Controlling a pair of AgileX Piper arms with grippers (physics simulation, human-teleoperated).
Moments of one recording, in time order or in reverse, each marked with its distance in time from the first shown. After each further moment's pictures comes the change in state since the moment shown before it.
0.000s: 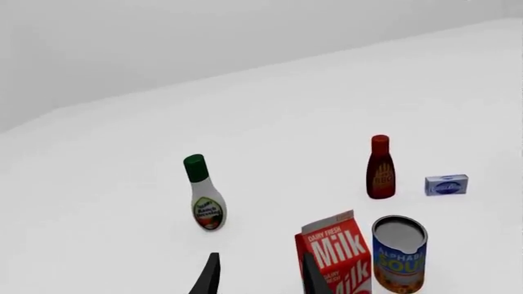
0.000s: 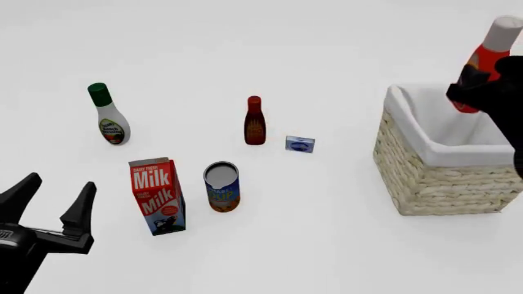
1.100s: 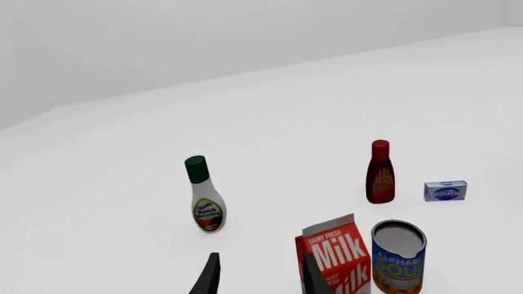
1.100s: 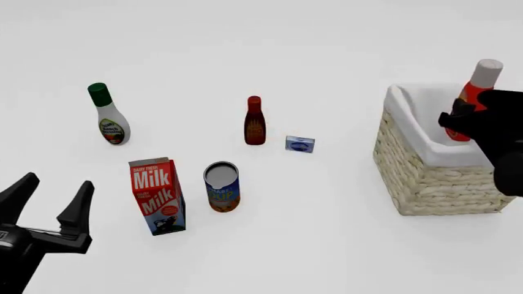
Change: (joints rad) left arm 0.006 -0.019 -0.001 0.009 -0.020; right arm -0.061 0.190 0.051 -0.118 0.010
